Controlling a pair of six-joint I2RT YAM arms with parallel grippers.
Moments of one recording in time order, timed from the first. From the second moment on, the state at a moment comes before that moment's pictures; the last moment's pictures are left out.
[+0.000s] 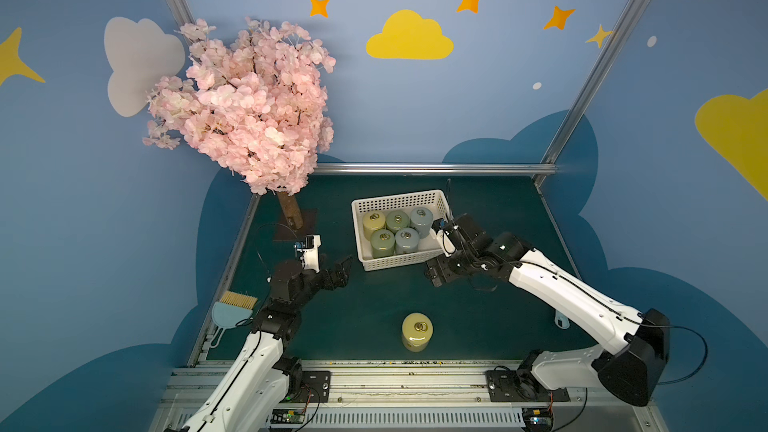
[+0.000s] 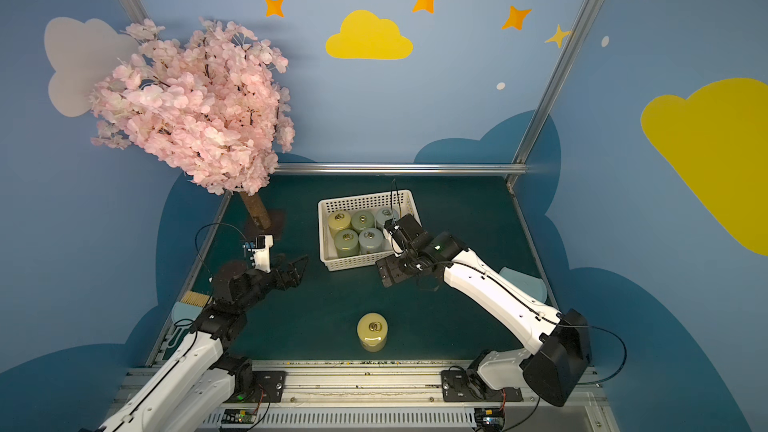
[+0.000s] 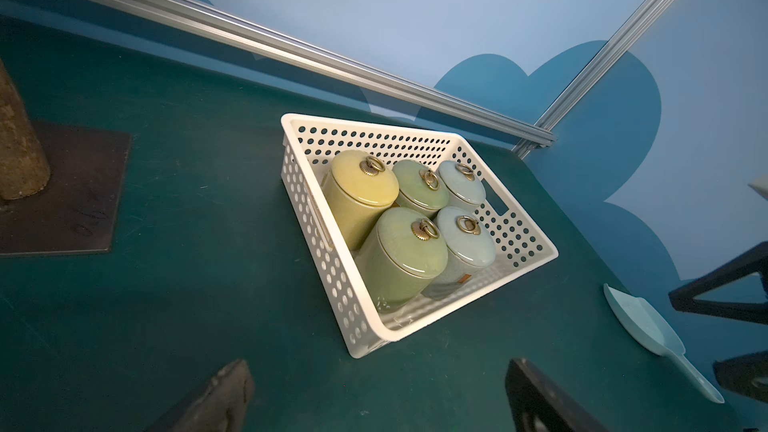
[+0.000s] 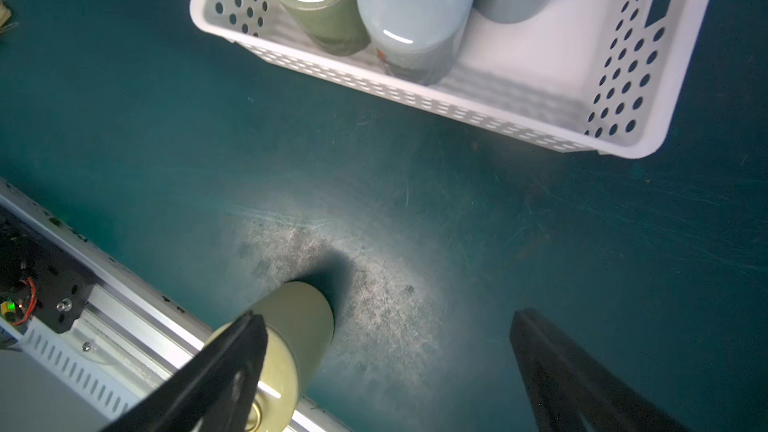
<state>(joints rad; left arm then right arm) -0.20 0.74 0.34 0.07 0.28 -0.36 0.77 1.36 1.23 -0.92 -0.01 0.25</state>
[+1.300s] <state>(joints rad) -0.20 0.76 0.34 0.09 0.33 -0.36 0.70 1.95 1.68 -0.87 -0.05 0.07</state>
